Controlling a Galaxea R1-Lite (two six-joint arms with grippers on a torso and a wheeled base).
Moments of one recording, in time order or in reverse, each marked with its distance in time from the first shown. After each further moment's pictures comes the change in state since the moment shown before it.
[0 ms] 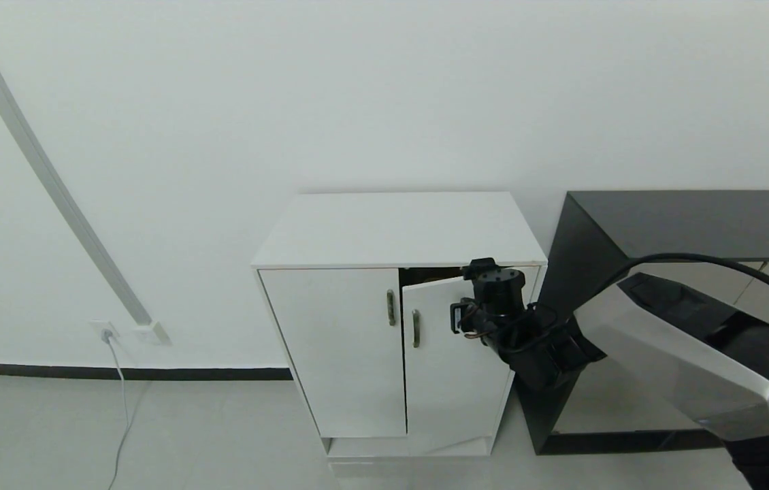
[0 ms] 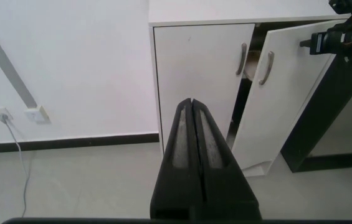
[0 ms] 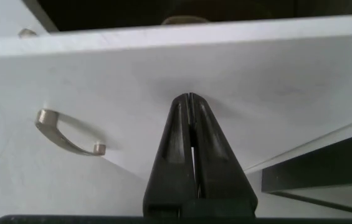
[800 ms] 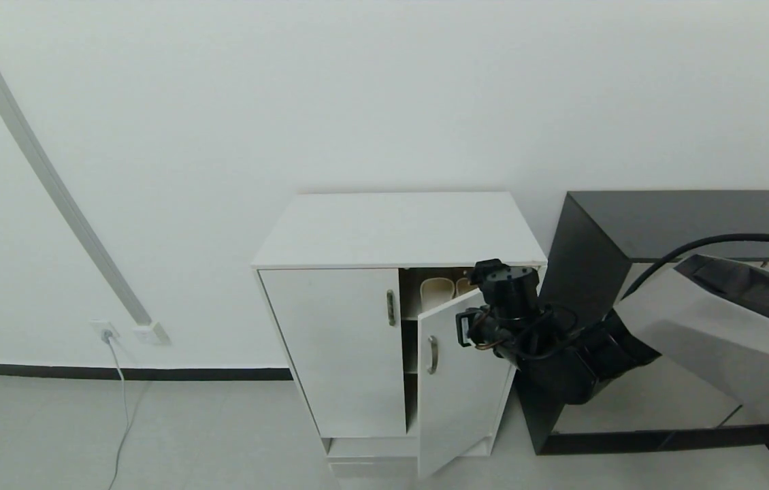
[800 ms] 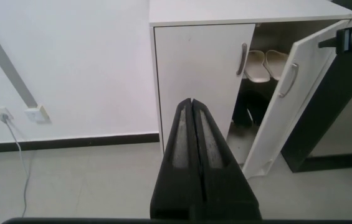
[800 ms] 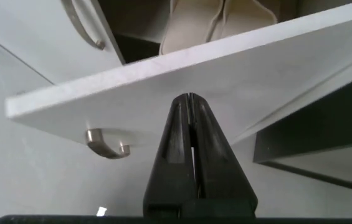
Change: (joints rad) left arm 0.001 0.000 0.000 0.000 0.000 0.000; right arm 0.049 -0.188 0.220 0.063 0.001 0.003
